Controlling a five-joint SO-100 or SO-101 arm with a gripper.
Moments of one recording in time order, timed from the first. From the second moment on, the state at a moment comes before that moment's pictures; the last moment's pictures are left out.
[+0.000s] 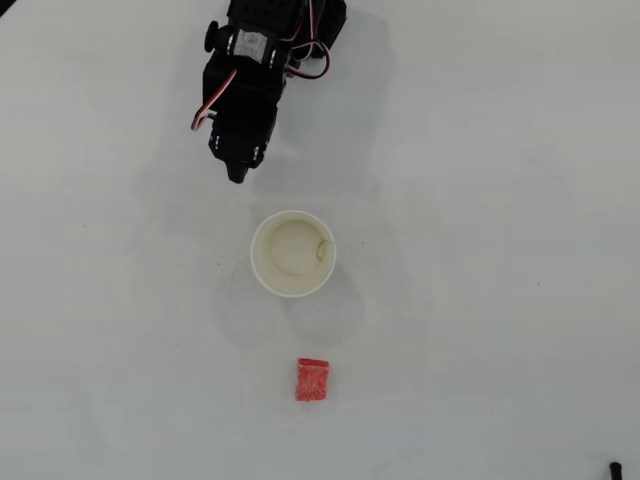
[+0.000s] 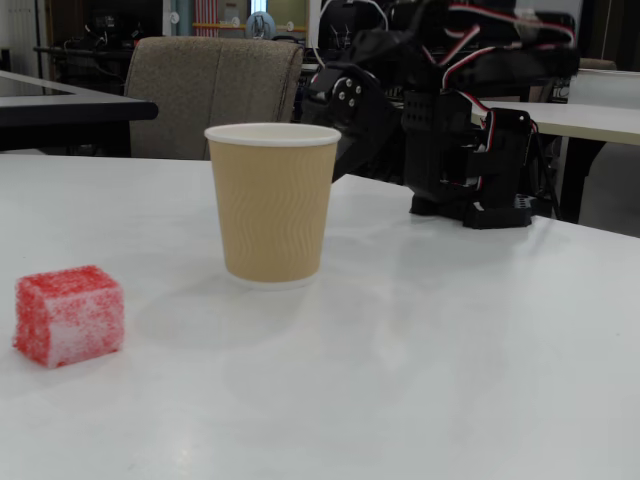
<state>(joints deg) 25.7 167.4 165.6 40.8 -12.4</state>
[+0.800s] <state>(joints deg) 28.3 121.2 131.2 27.0 -23.6</state>
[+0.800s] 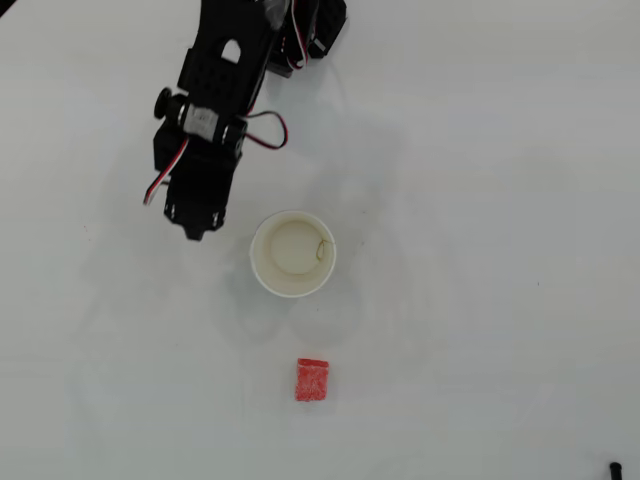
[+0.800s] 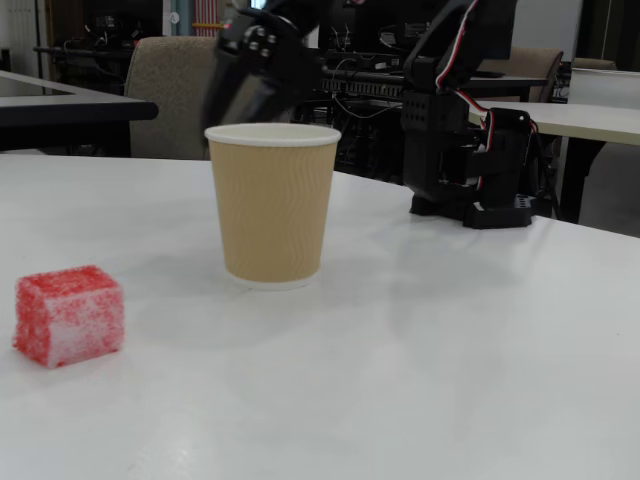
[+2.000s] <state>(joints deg) 24.8 84.3 99.8 16.2 -77.6</state>
